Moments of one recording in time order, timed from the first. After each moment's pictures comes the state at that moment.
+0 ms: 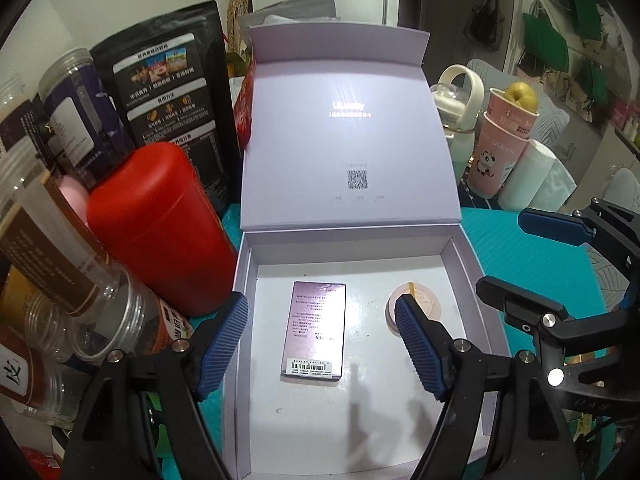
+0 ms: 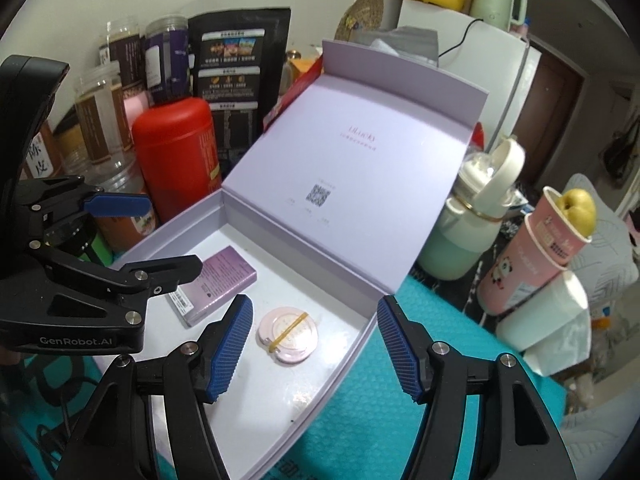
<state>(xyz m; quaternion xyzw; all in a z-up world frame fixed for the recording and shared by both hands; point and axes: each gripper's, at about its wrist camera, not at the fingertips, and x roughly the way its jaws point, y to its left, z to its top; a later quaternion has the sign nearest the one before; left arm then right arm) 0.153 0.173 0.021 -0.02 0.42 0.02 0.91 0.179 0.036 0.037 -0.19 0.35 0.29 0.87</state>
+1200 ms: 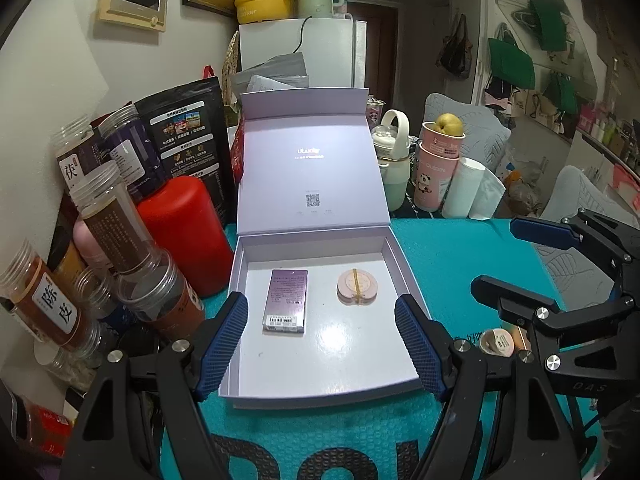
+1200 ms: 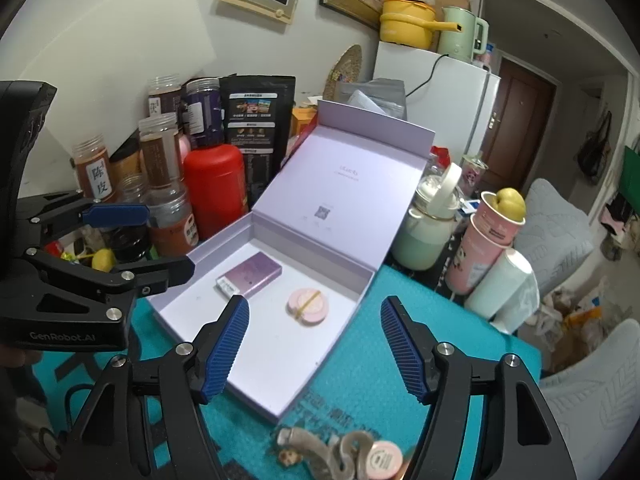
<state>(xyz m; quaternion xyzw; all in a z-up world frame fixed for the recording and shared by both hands) 0.045 0.138 0.074 0.00 0.35 0.00 0.94 0.072 -0.010 0.083 -0.16 0.30 0.27 0.90</state>
